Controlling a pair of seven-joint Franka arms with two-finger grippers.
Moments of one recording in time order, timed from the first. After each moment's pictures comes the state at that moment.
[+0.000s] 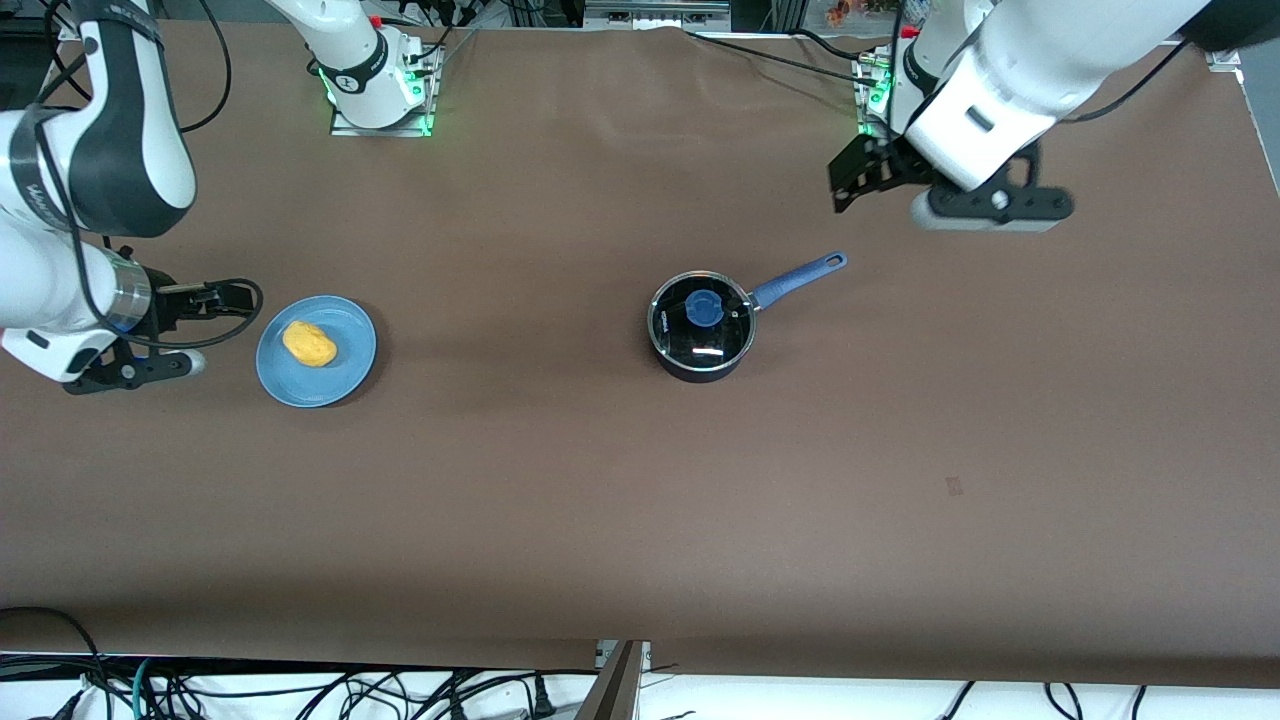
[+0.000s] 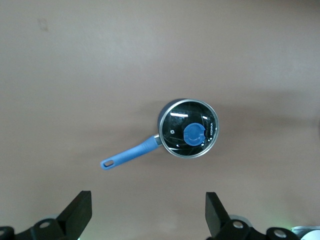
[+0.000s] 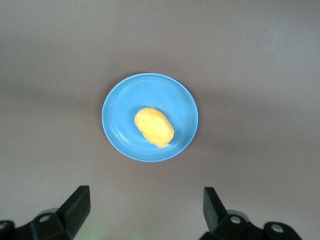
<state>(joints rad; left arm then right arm) 0.05 0.17 -0.52 -1.41 -0.12 1.52 -0.57 0.03 0.28 -0.02 -1.65 -0.09 1.68 -0.22</state>
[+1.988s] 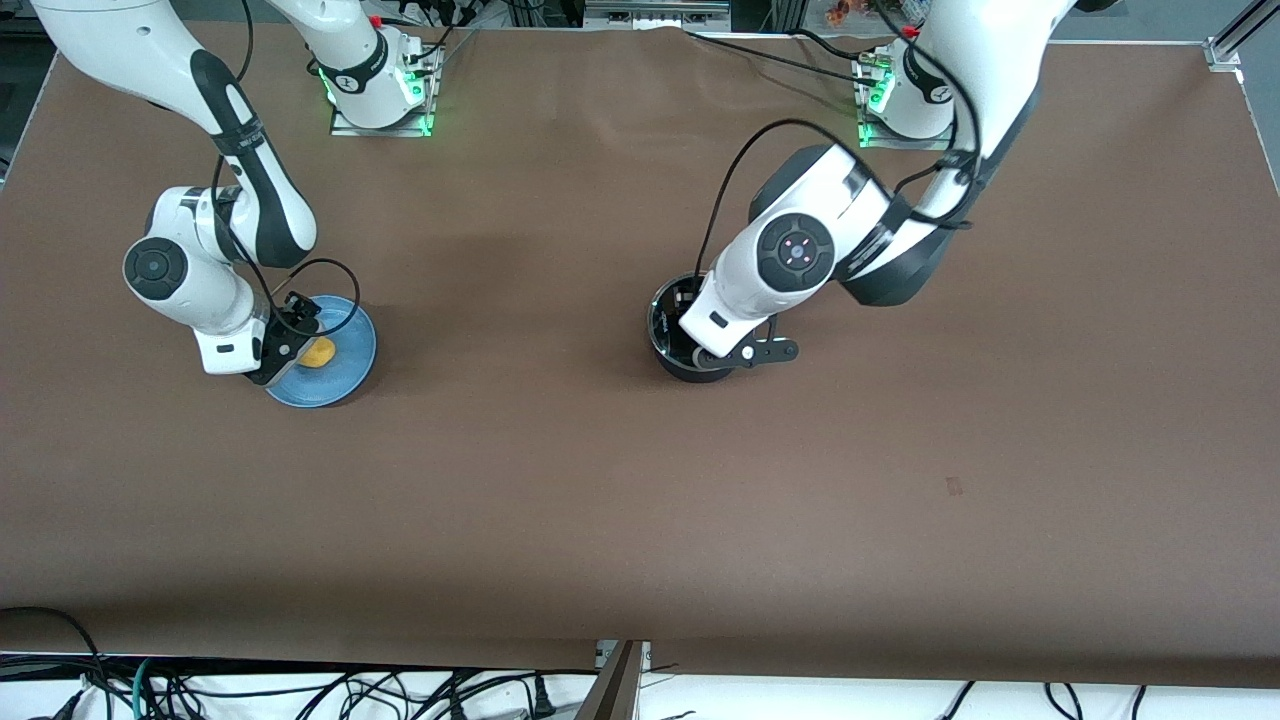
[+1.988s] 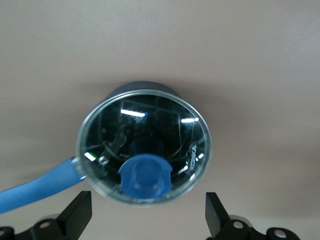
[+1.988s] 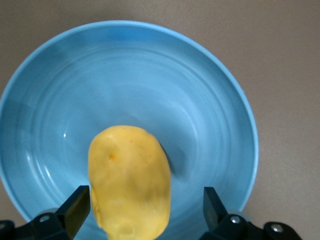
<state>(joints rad) -0.18 0.60 -0.52 -1.54 0.00 1.95 -0.80 0.03 0.38 -0.10 -2.23 -0.11 2.57 -0.92</state>
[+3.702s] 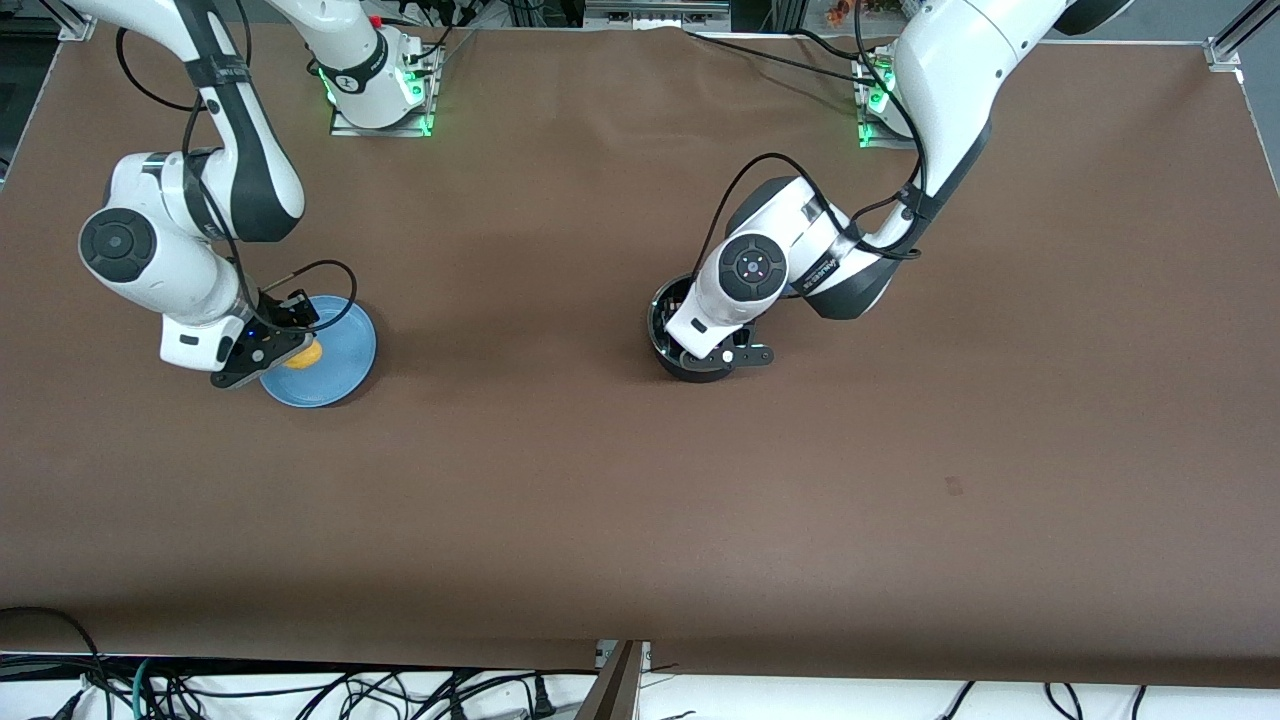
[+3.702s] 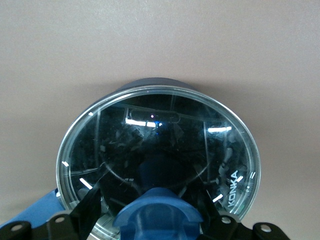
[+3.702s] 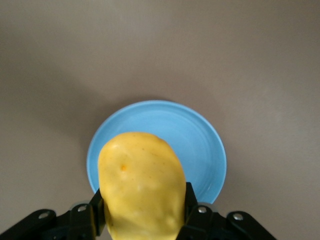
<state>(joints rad) -0.20 0.65 -0.52 -1.63 0.11 2.04 -0.80 0.03 0.22 0.03 -2.05 -0.10 2.21 -0.47</state>
